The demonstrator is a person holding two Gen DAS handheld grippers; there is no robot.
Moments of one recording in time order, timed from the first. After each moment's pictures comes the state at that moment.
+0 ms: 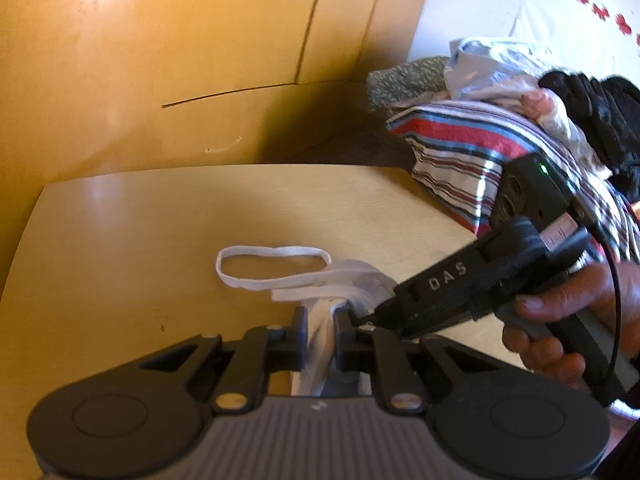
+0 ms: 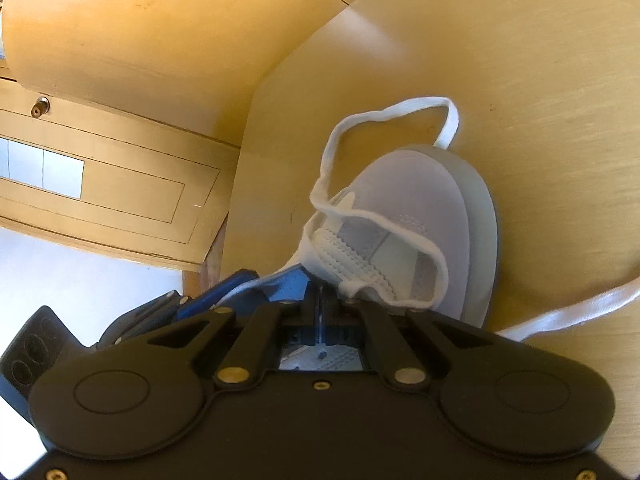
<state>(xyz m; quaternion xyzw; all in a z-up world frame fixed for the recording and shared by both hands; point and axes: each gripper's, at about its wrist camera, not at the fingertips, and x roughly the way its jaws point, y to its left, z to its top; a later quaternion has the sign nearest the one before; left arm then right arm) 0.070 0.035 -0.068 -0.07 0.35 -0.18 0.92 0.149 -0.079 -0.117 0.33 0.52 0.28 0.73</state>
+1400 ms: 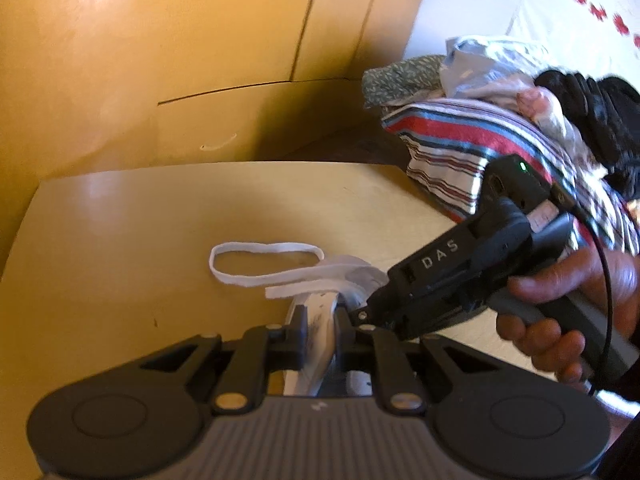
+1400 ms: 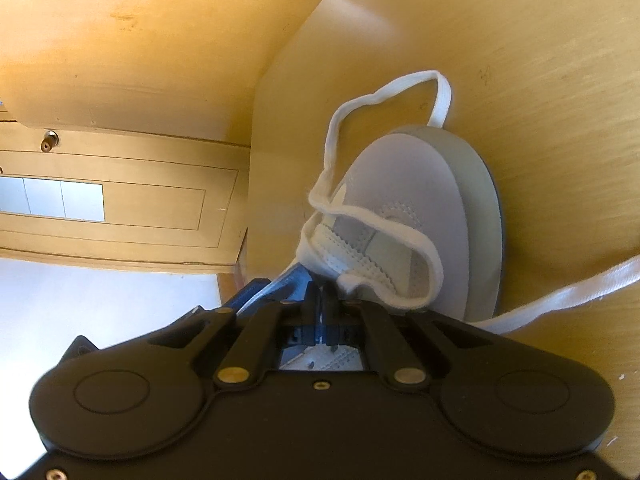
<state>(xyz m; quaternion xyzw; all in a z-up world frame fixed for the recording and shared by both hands) 0.066 0.028 -0.068 -0.04 0.35 -0.20 0.91 0.158 -0.102 -0.124 0.38 0.55 0.29 0.68</state>
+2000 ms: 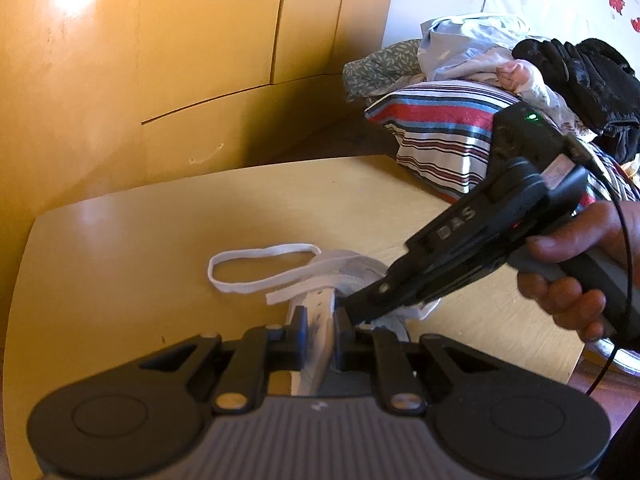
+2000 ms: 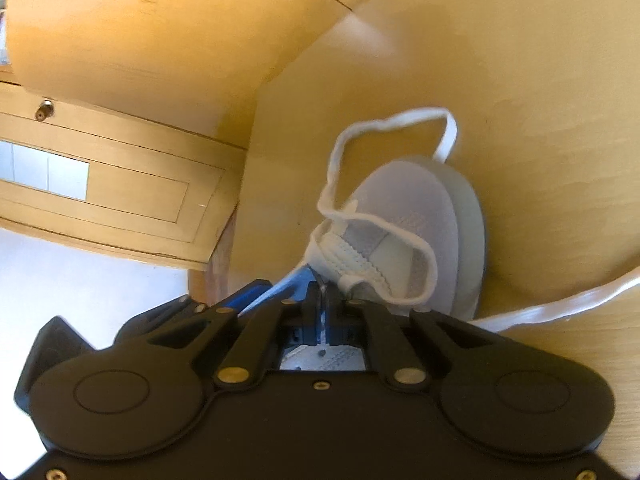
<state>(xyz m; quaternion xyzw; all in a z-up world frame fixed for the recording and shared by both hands) 0.064 0.025 -0.065 0.00 0.34 -0.21 0.92 0.152 -0.102 -0.091 0.31 0.52 0.29 0.74</state>
